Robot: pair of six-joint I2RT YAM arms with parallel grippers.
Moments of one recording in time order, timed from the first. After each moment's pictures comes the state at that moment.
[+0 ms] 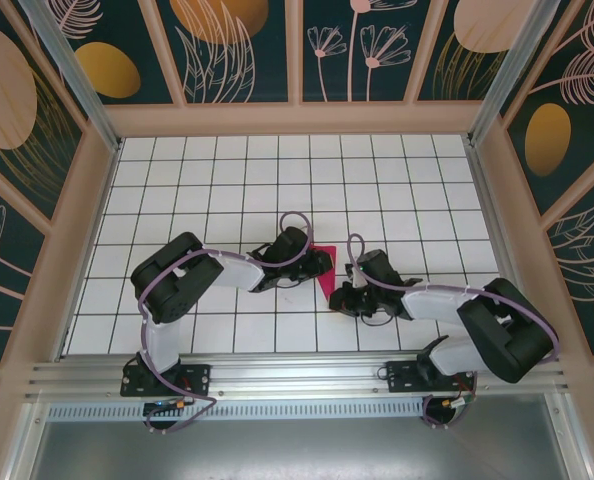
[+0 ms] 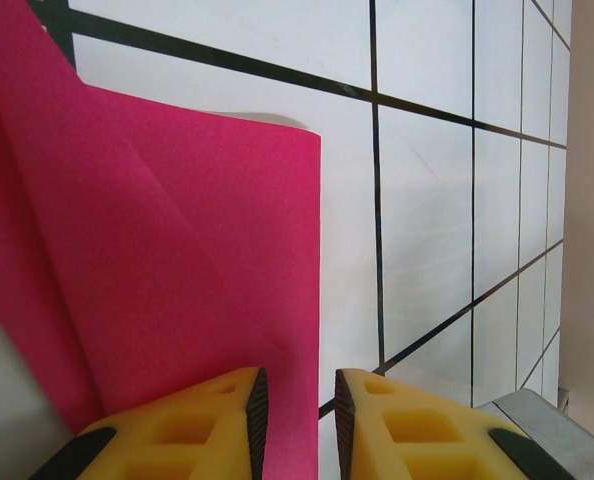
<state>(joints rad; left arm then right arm) -0.85 1.95 0.89 0.39 0.25 -1.08 0.64 1.35 0.34 0.06 -0.52 0.84</state>
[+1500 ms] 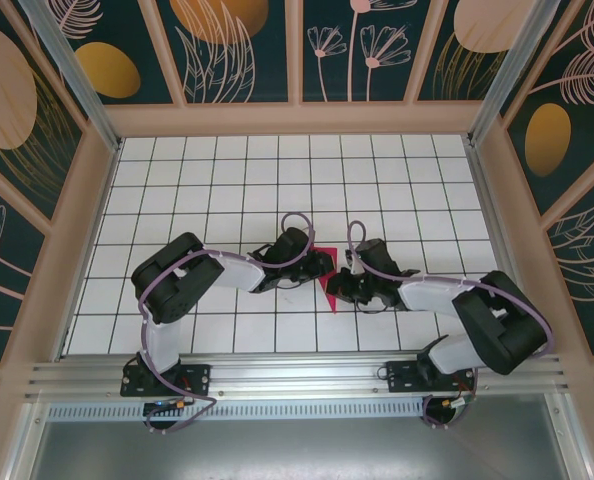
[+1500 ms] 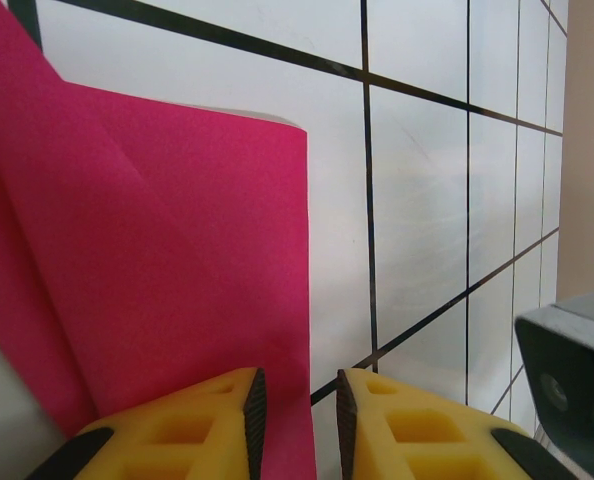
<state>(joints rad) -0.85 1.95 0.89 0.39 0.26 -1.08 0.60 1.41 0.42 0.11 -0.47 0.88</state>
